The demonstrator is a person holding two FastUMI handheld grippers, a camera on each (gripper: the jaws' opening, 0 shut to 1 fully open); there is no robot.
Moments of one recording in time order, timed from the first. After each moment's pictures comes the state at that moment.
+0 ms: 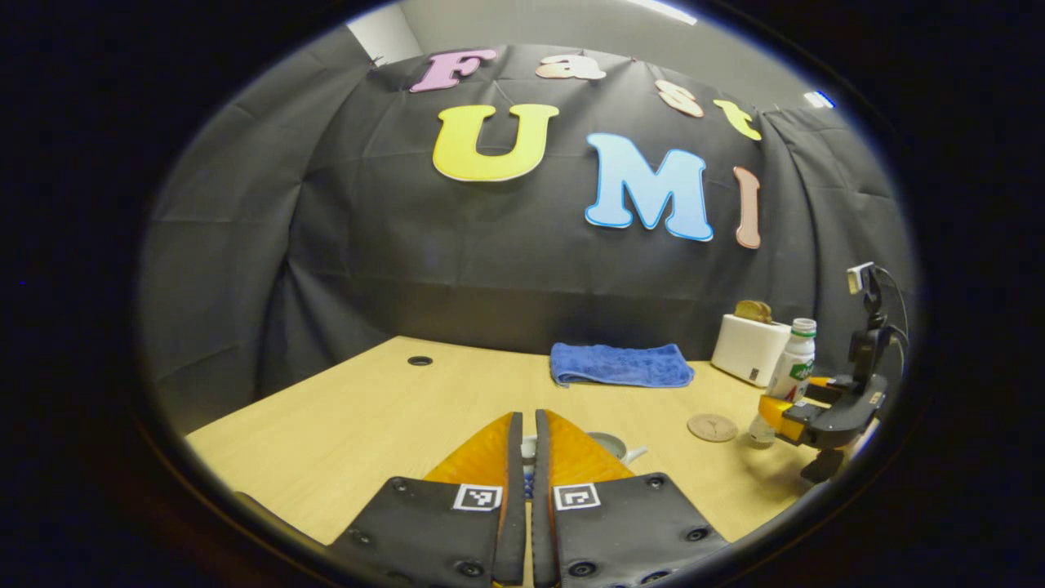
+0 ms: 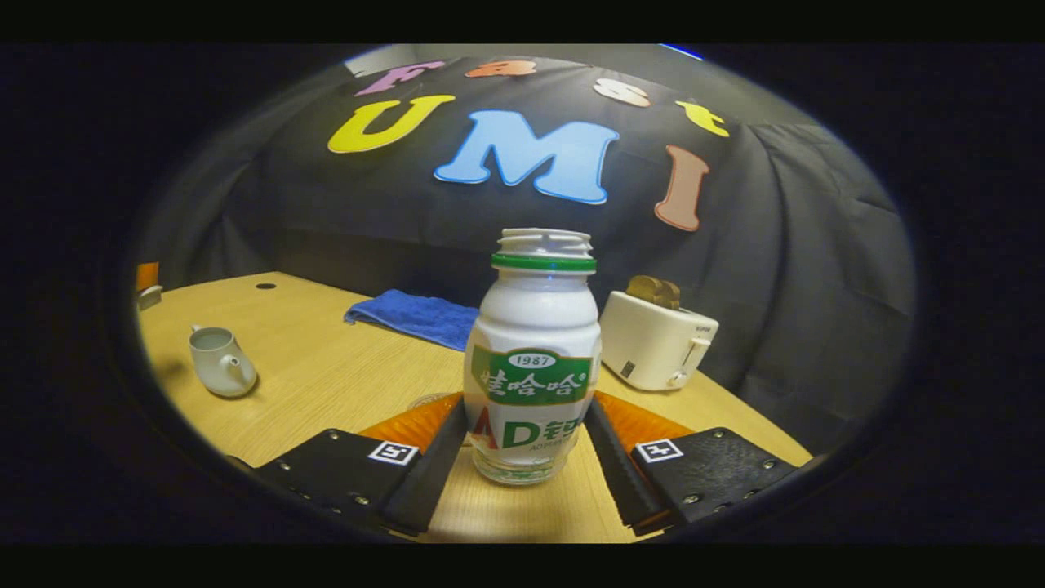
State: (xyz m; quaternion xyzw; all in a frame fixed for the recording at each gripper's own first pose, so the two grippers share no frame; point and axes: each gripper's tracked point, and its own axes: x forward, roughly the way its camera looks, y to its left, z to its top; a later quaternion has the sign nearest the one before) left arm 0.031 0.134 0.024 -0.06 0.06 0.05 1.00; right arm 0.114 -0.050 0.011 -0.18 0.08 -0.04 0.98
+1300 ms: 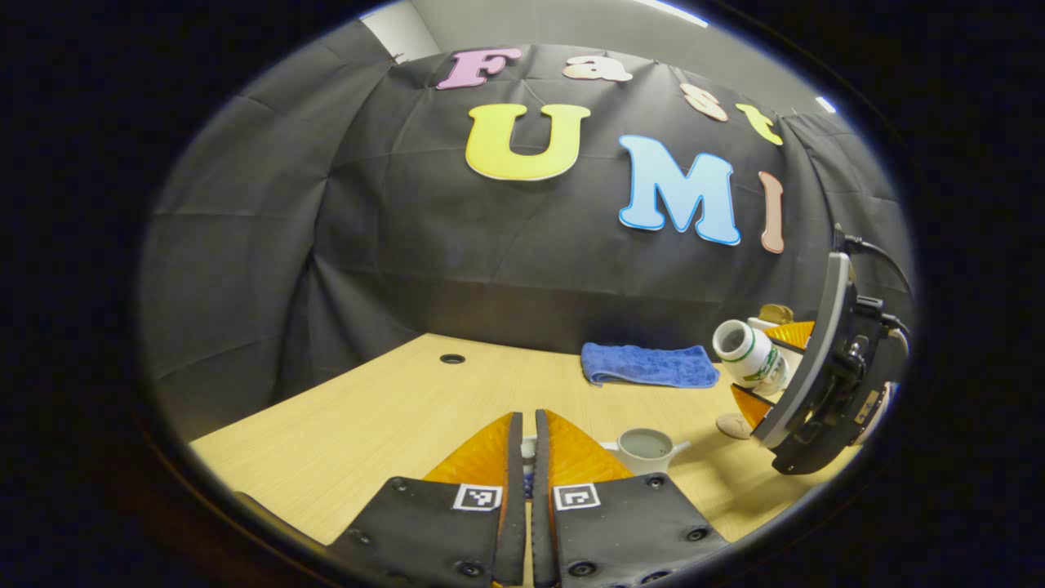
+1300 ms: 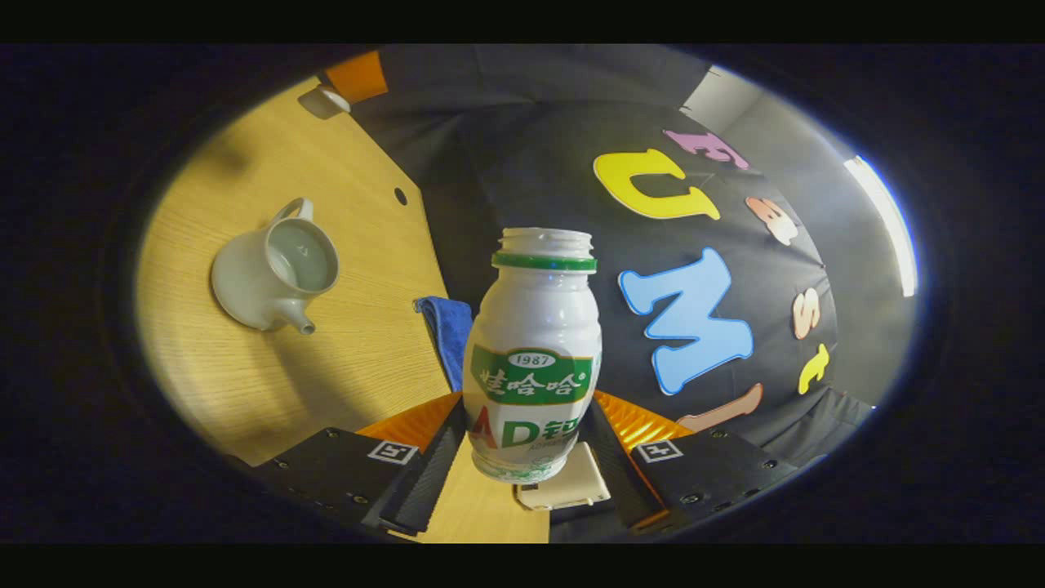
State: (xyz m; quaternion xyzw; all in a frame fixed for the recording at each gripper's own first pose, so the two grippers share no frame) left arm 0.020 0.186 0.015 -0.07 0.06 0.08 0.99; right arm 0.138 0.079 0.047 -0.63 -0.04 0.03 0.78
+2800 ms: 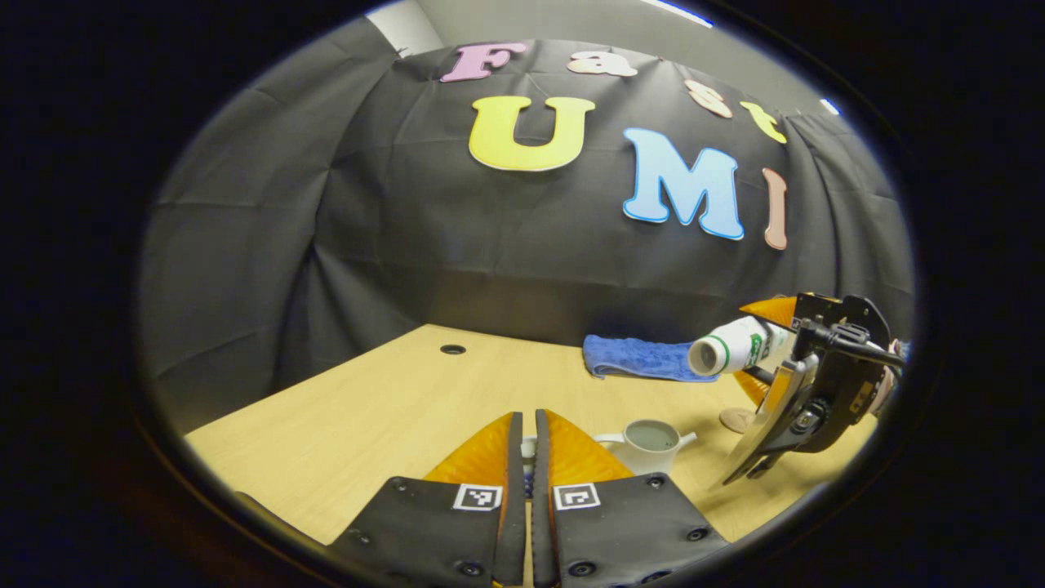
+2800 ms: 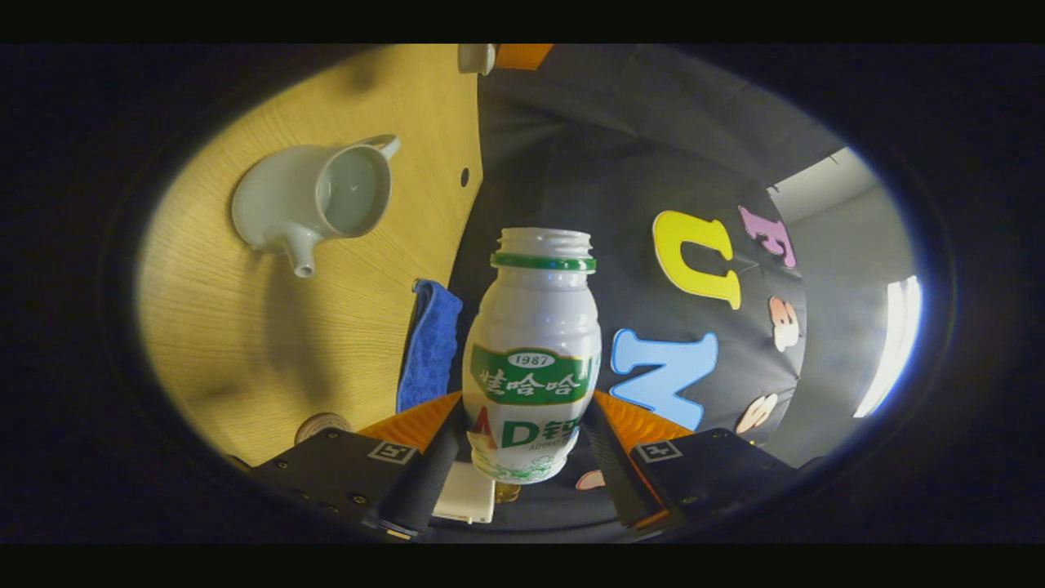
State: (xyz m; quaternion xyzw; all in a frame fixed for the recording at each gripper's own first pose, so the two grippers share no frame) left arm 0.023 0.186 0.002 -0.08 0.07 0.08 0.99; right arm 0.167 0.089 0.070 -0.77 -0.10 0.03 0.63
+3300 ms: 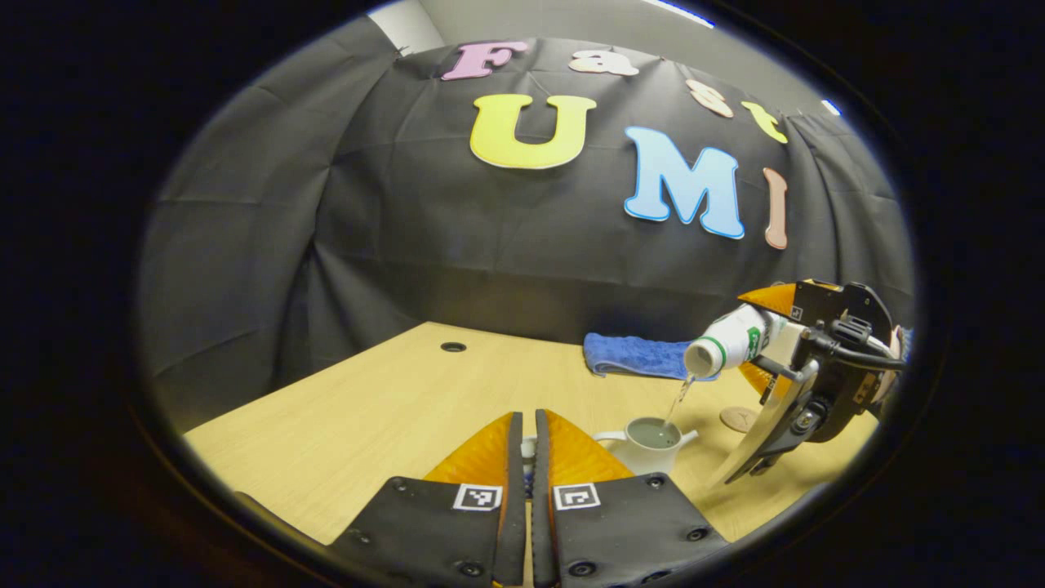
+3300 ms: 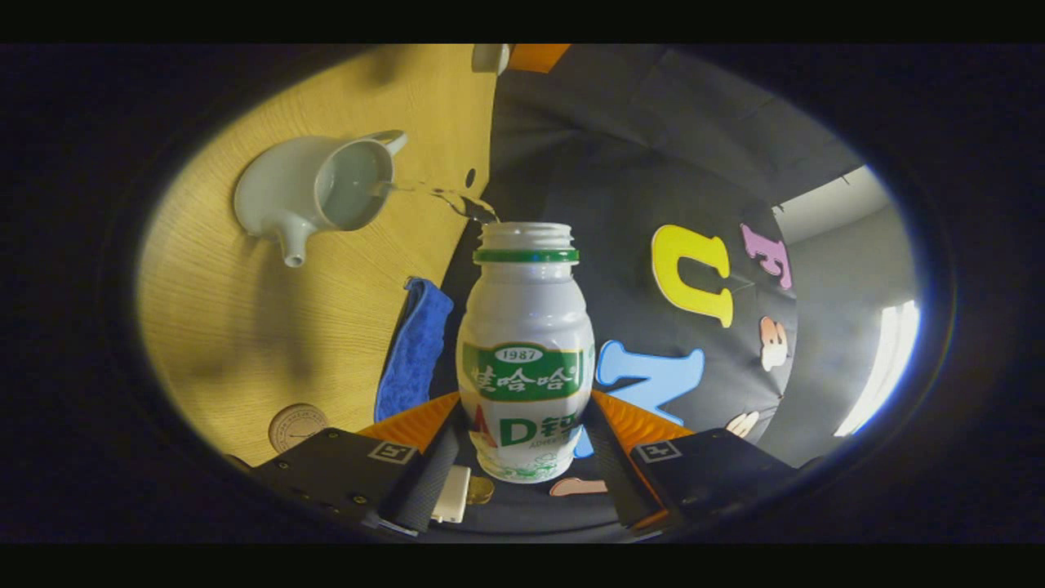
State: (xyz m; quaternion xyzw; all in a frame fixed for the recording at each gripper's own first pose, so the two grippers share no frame) left arm 0.022 0.188 -0.002 -0.08 0.08 0.08 0.99; right arm 0.167 0.093 0.081 -0.79 -0.12 0.03 0.60
